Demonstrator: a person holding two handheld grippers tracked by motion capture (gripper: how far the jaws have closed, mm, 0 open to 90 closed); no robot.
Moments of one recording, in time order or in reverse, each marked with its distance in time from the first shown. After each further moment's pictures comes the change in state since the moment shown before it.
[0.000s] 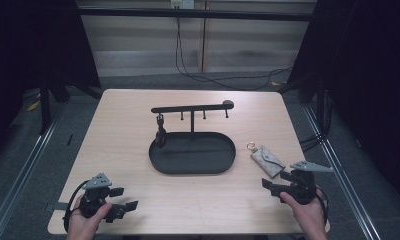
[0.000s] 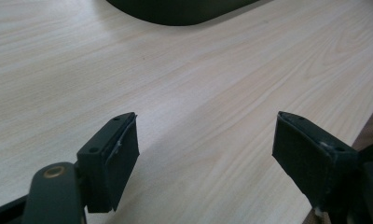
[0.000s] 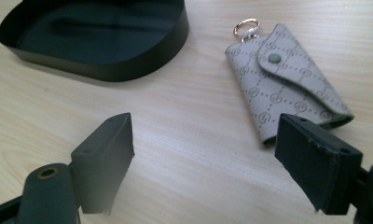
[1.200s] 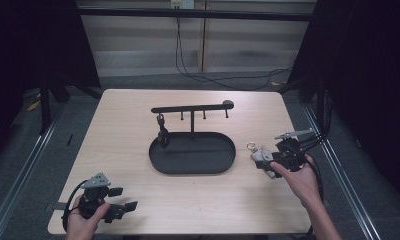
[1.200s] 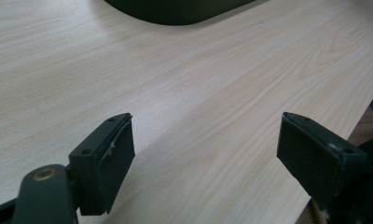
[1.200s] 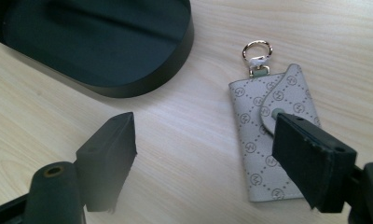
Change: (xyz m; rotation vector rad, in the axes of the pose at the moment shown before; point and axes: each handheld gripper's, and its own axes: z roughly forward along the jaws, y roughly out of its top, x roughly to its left) left arm 0.002 0.001 -0.001 0.007 -0.026 0.001; right arm -0.004 0.079 0.031 0.245 0.023 -0.084
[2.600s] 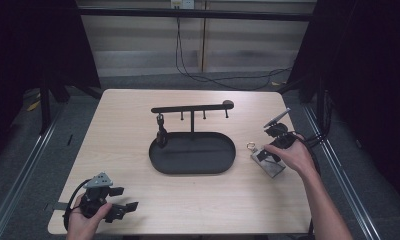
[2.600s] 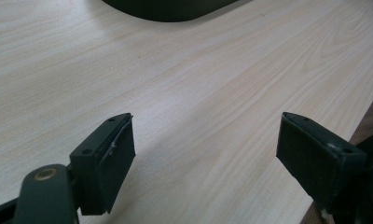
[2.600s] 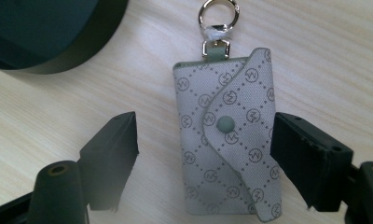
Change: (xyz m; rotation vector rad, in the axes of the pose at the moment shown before) left arm 0.000 0.002 0.003 0.023 0.006 0.028; right arm -0.041 0.049 0.051 0.388 -0.036 -0.037
